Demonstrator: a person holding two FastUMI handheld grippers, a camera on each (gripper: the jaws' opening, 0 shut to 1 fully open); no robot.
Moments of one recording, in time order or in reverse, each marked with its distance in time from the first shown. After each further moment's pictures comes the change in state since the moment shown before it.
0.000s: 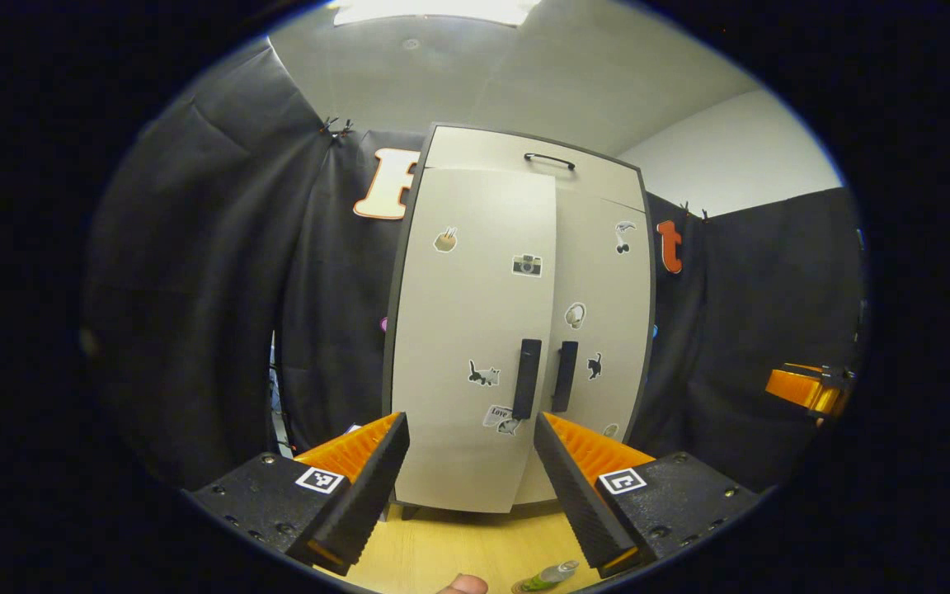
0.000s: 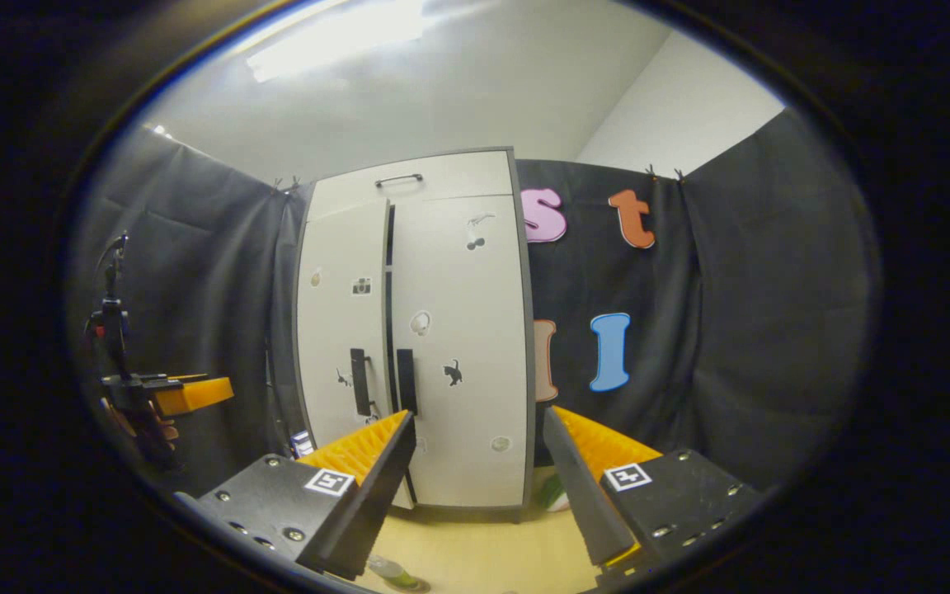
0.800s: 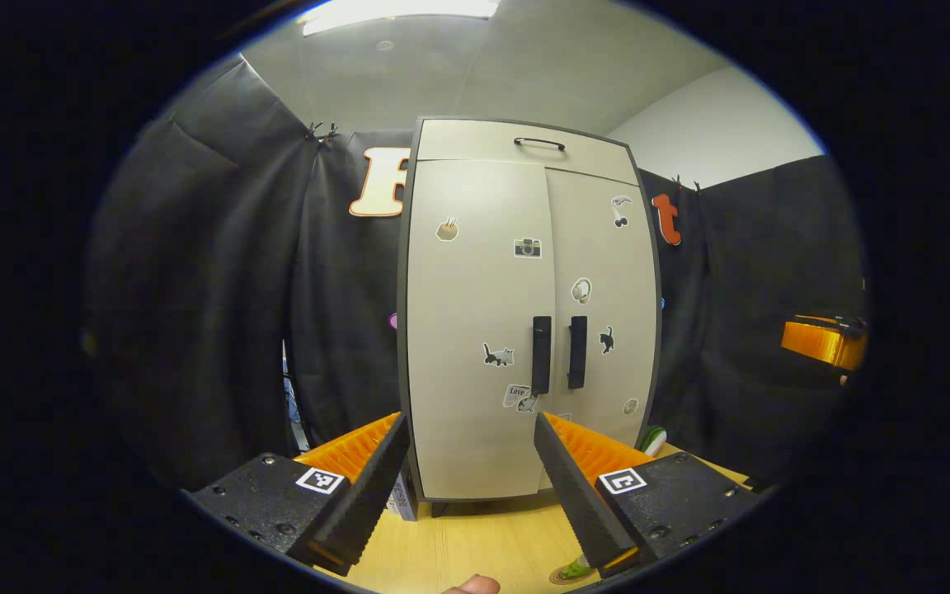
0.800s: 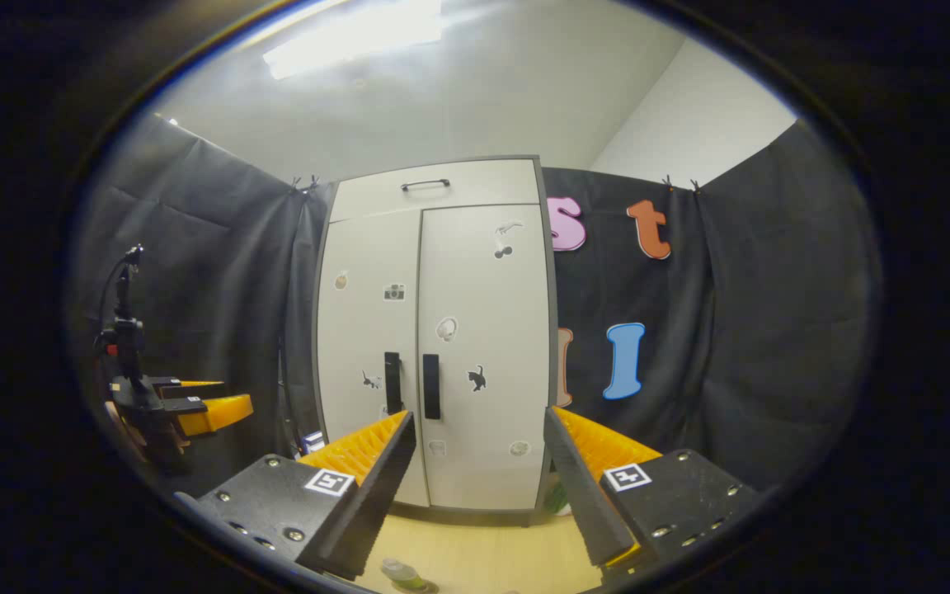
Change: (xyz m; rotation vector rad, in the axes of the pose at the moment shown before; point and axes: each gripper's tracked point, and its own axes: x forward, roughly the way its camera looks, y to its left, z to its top) left arm -0.002 0.020 -0.019 0.086 0.047 0.013; right arm -0.003 0.036 0.005 -0.017 -0.010 0.043
